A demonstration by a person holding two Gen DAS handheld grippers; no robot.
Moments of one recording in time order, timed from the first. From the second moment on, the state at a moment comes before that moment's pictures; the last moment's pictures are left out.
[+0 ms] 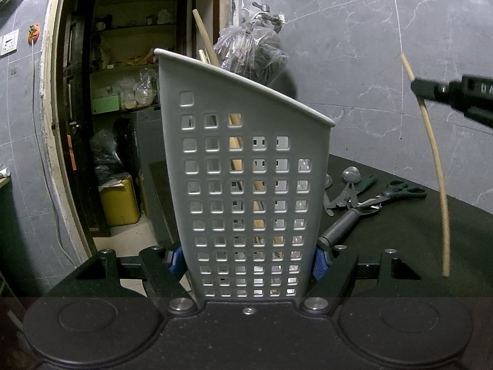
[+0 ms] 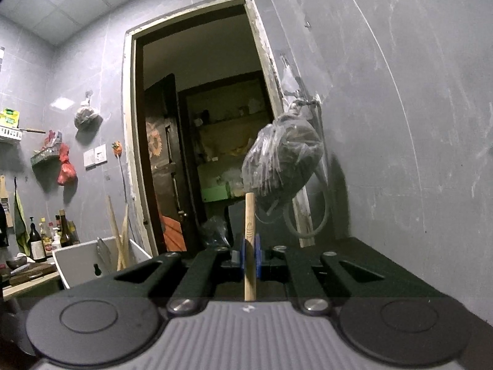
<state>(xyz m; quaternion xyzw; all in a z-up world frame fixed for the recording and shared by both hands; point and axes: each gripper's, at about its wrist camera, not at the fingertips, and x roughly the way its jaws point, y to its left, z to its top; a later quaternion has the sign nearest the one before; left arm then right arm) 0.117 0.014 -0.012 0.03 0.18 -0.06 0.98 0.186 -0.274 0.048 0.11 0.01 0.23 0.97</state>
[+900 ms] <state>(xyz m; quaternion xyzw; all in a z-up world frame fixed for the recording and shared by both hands) 0.117 0.013 -0.012 0.03 0.18 -0.06 0.98 0.202 -0.162 0.193 0.07 -0.13 0.37 0.92</state>
